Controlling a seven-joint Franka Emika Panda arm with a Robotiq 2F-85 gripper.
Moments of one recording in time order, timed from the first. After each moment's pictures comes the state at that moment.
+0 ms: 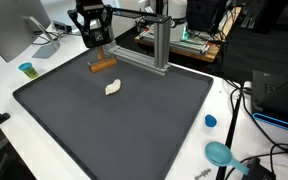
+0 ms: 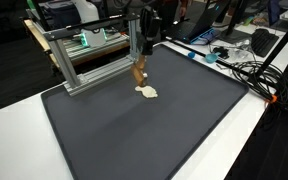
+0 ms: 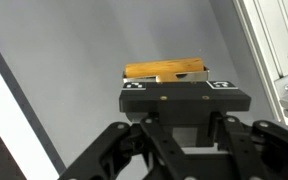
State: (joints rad) arm -0.07 0.16 0.05 -1.94 -0.24 2.09 -1.02
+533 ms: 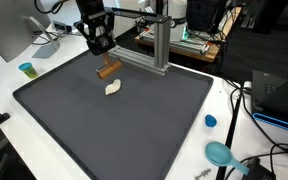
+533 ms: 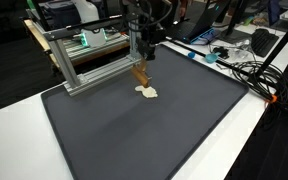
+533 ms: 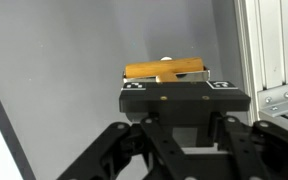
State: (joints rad) arm -0.07 0.21 0.04 -1.93 -0.16 2.08 -1.27
